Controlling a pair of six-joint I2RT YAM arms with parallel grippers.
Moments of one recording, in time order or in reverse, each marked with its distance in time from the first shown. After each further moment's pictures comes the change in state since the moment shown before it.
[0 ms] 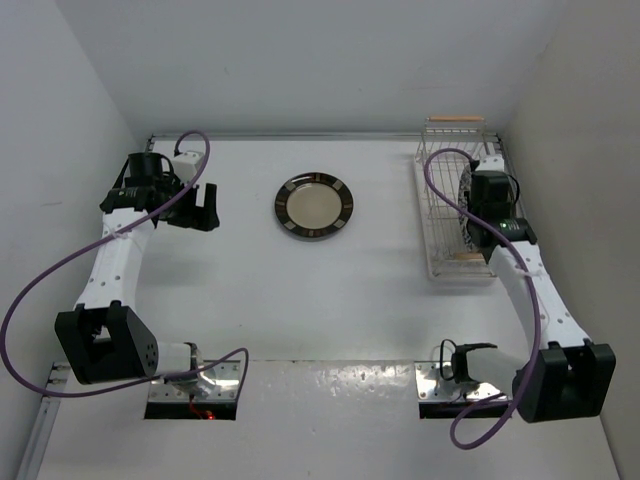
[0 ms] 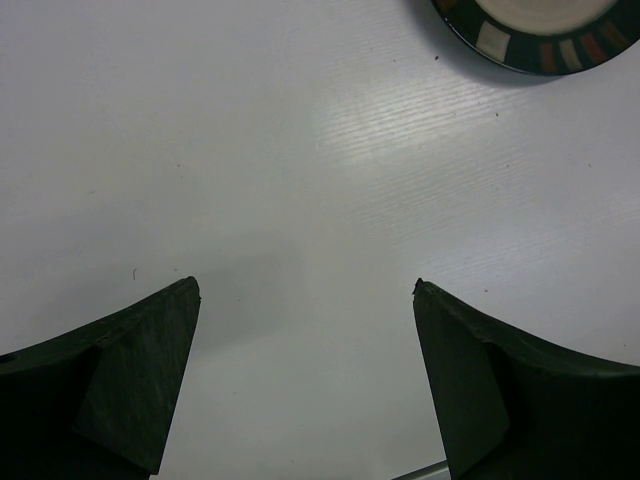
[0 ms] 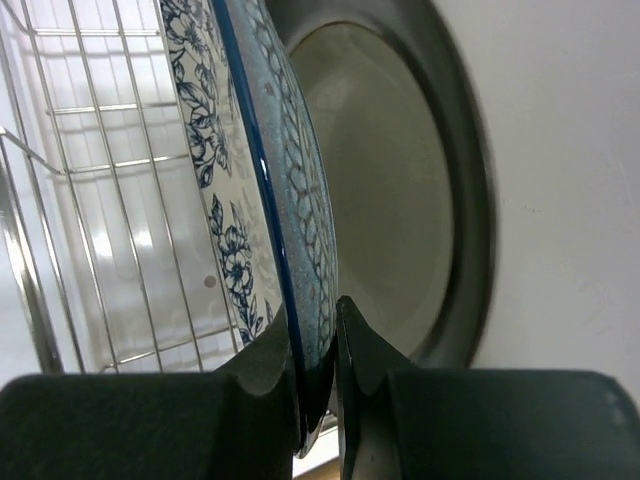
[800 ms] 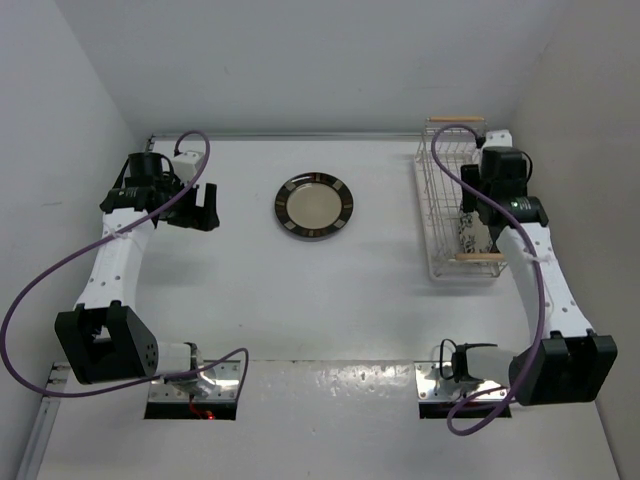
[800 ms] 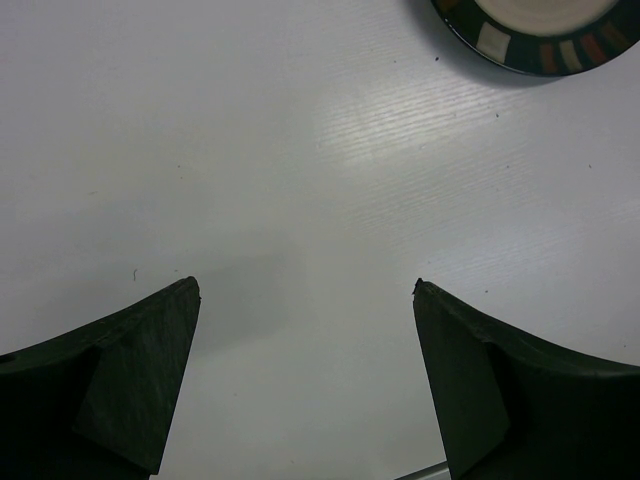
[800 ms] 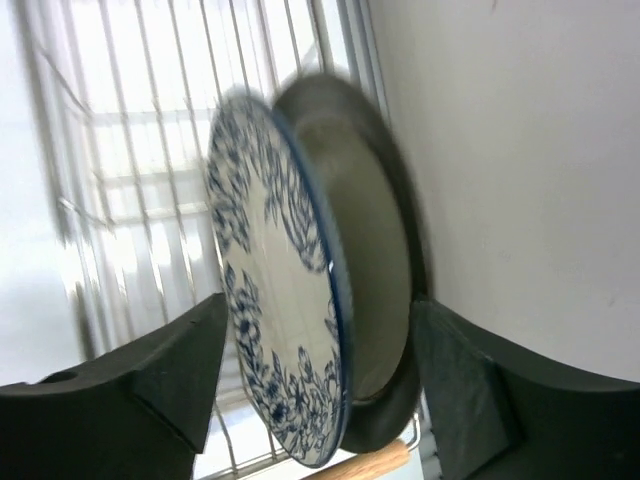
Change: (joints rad) left arm 0.000 0.000 -0.001 0.003 0.000 0.000; right arm -0.035 0.086 0.182 -0.079 -0.066 -0.043
